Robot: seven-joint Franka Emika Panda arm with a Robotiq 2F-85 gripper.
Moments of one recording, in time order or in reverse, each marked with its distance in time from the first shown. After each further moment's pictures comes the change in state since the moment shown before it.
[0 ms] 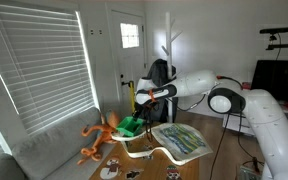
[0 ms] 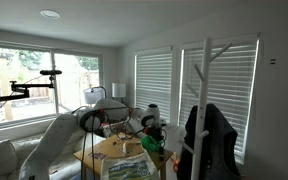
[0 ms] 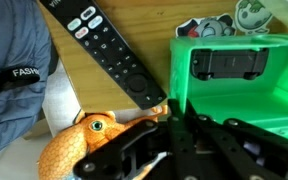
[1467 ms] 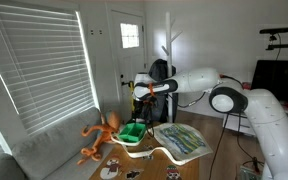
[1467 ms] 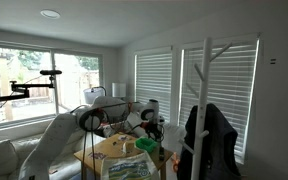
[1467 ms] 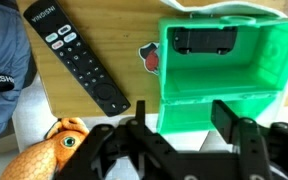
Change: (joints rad) arm -0.003 -0.022 0.032 0.085 0.007 -0.242 -0.060
